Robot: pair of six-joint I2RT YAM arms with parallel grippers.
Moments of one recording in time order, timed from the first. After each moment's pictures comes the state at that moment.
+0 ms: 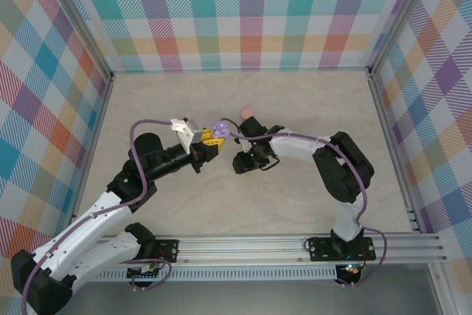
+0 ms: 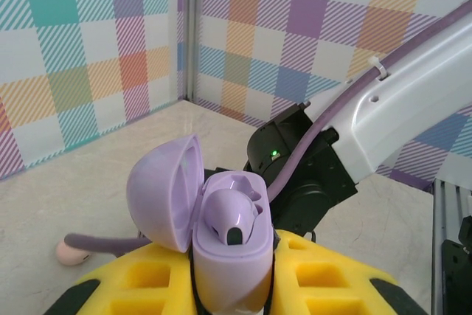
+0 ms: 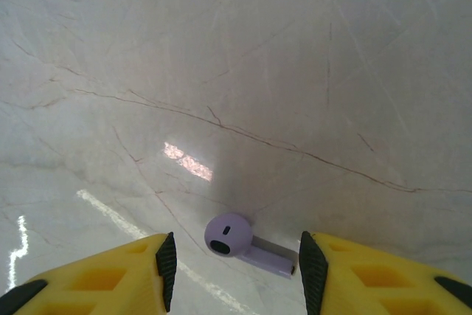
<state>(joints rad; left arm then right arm) -0.63 0.82 0.71 0.05 0.36 -0.05 0.75 1.91 1.22 -0.56 -0.25 0.31</state>
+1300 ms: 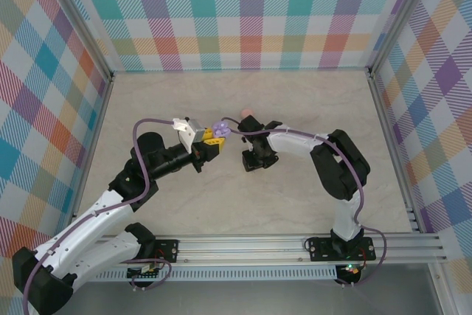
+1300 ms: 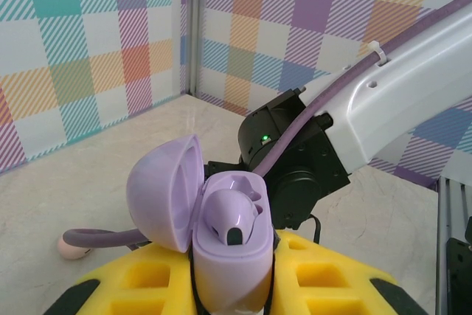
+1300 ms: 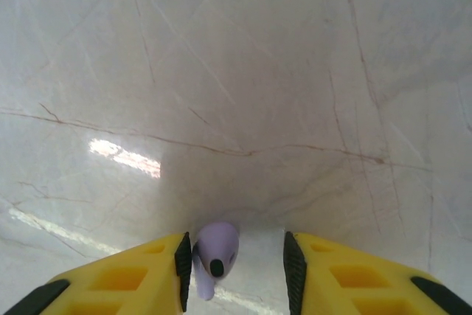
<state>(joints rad) -0.63 0.84 0.71 0.05 0.36 -0.06 0.73 1.94 1.30 -0.75 -0.05 0.35</state>
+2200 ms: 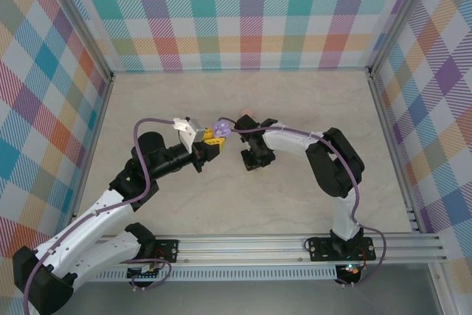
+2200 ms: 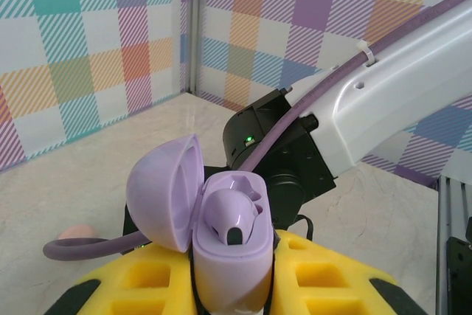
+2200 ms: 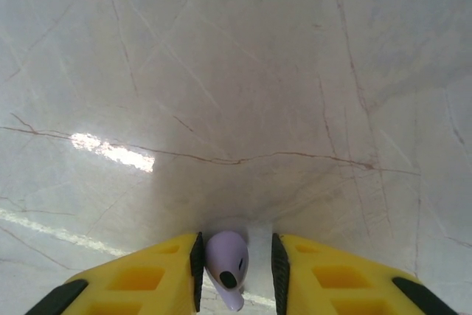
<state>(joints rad) -0.63 0.84 0.71 0.05 0.36 -0.06 0.75 1.99 1.36 -0.81 -0.01 0.36</state>
